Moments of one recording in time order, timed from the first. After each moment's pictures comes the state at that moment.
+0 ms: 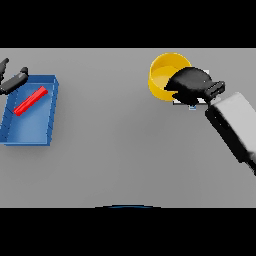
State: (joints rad) left arm -0.49 0.58 -0.01 -1.18 -0.07 -0.12 0.46; right arm -0.77 -0.53 0.49 -1.20 0.80 0.48 -0.12
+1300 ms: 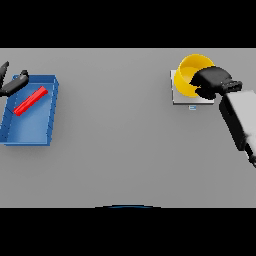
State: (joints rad) left arm -0.47 0.58 -0.03 -1.22 -0.08 -0.11 0.54; right arm -0.87 -0.47 0.37 -0.62 0.88 0.25 -0.23
